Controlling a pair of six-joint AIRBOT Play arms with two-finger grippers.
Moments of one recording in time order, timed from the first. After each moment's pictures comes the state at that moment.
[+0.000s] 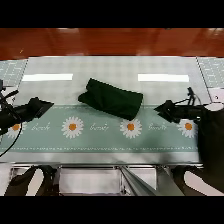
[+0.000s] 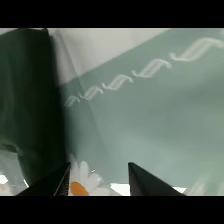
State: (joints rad) left arm 0.38 -0.68 0.52 0.64 -1.05 -1.27; right arm -0.21 -1.20 0.58 -0.58 0.93 1.28
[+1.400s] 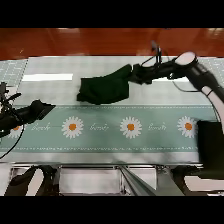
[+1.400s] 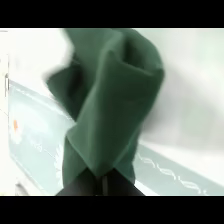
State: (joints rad) left arm 0.38 -0.68 0.49 0.64 -1.05 -1.26; right arm 0.18 -1.52 1.38 -0.62 1.07 1.35
